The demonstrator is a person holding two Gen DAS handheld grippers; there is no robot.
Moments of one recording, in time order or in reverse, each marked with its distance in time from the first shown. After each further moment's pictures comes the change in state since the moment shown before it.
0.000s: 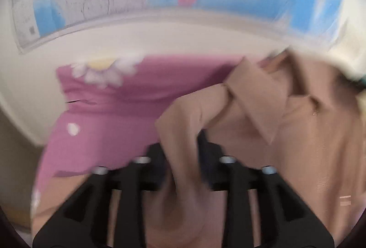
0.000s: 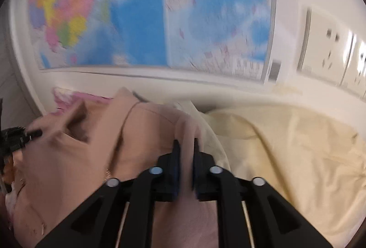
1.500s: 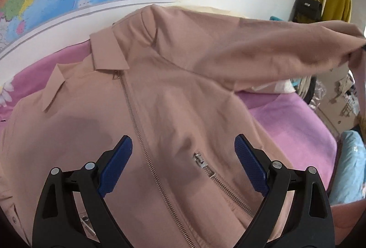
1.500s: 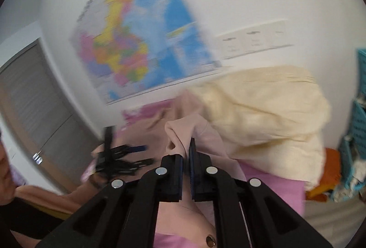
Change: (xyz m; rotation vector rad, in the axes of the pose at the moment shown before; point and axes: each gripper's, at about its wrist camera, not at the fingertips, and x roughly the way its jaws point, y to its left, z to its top) left arm -0.113 -0.227 -0.116 0.284 -0.045 -0.512; right arm -0.322 -0.088 -0.166 0.217 -0.153 0.363
